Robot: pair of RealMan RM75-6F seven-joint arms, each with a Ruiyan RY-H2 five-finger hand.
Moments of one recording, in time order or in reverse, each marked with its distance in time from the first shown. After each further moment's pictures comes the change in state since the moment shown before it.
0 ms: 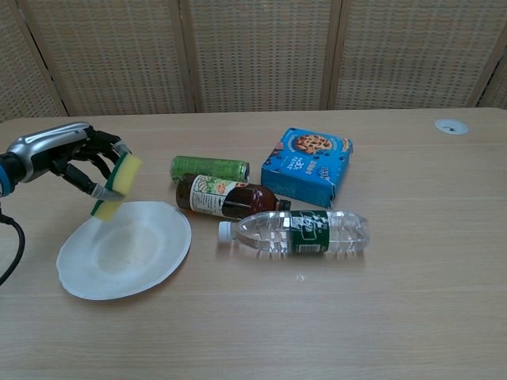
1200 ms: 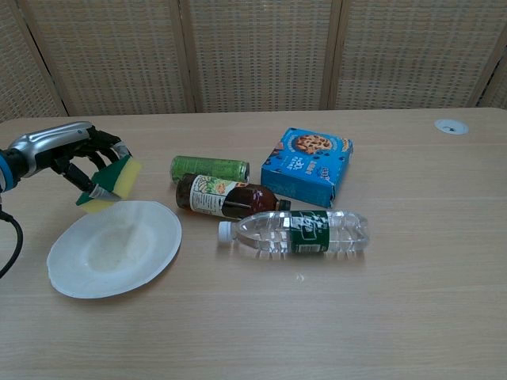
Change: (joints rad) left arm -0.020 -0.005 -0.002 0.049 -0.001 -0.030 0.070; right arm -0.002 0.003 0.000 -0.002 -0.003 0.002 0.005
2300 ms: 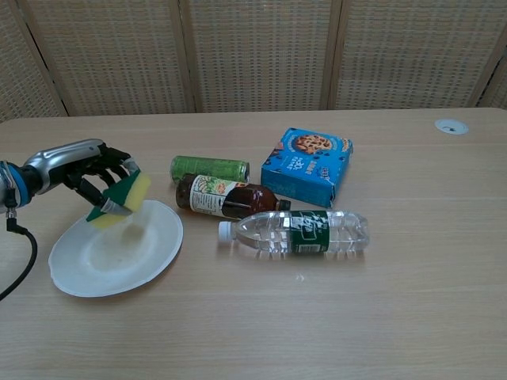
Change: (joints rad) left arm -0.005 -0.052 0.007 0.029 -0.009 -0.041 -0.069; right arm -0.002 0.001 -0.001 -0.002 -0.002 0.004 0.001
